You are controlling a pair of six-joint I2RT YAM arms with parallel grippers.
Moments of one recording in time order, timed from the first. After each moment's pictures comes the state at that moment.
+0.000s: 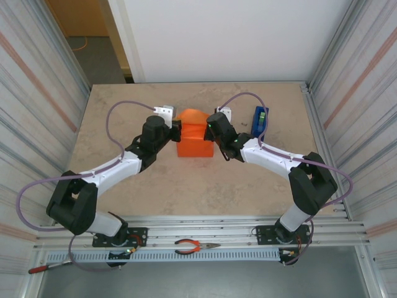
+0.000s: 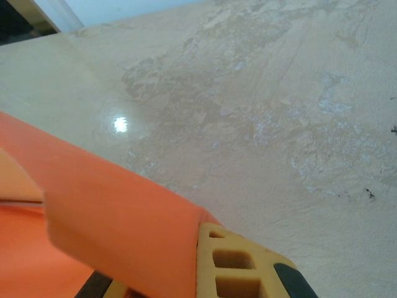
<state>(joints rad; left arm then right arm) -0.55 1.42 0.84 0.25 -0.09 -0.23 0.73 1.62 1.11 -0.13 0.40 0.62</state>
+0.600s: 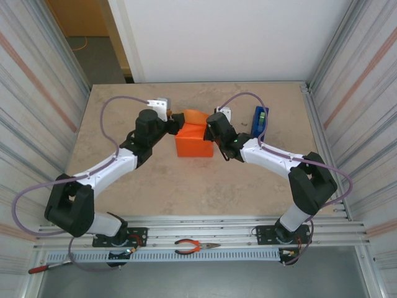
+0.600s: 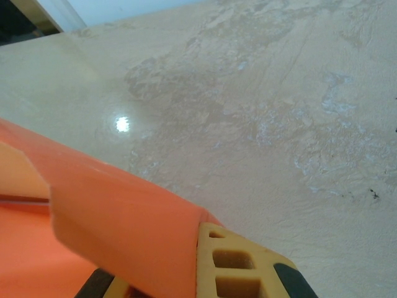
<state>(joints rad) -0.47 1.38 0.89 0.25 -0.02 -0.29 0.73 1.63 1.11 -0.13 0.39 0.62</state>
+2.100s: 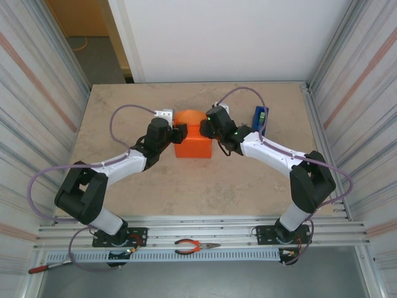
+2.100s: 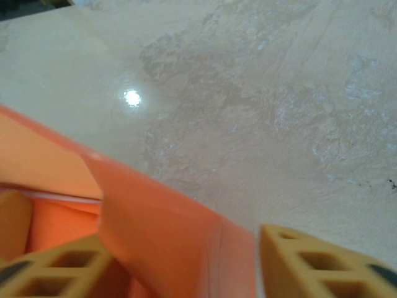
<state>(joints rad) -0.54 1.53 0.83 0.28 -0.15 -0.32 0.70 1.64 1.24 -0.30 0.27 0.63</state>
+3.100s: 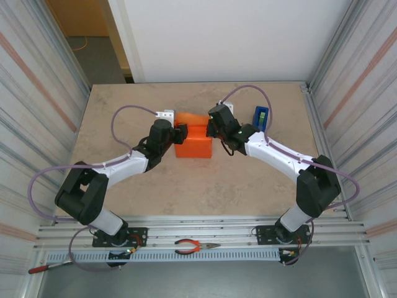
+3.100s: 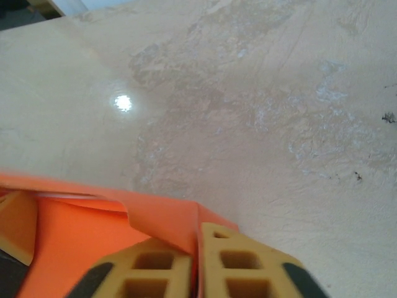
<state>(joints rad) -0.57 1.53 0.83 0.28 -0.22 -0.32 0.70 1.59 1.25 -0.37 0.32 0.64</state>
